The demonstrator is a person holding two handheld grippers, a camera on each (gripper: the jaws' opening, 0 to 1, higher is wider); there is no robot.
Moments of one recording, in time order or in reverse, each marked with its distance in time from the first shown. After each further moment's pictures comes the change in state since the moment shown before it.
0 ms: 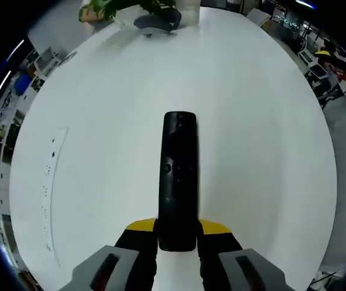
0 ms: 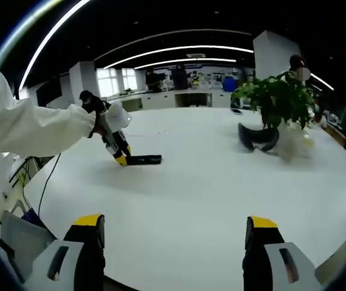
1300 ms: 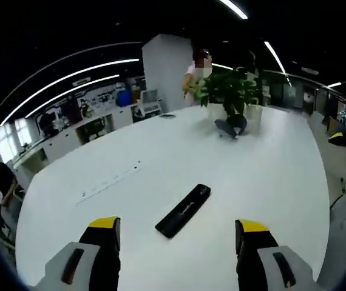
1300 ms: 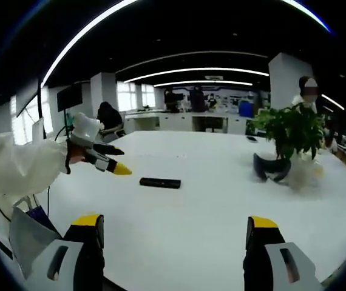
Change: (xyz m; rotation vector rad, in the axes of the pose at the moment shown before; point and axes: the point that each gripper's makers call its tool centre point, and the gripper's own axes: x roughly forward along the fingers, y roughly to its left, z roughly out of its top) left arm -0.129 -0.057 -0.006 -0.580 -0.664 0.473; right arm -0.024 0.036 0.036 -0.095 -0.162 0.083
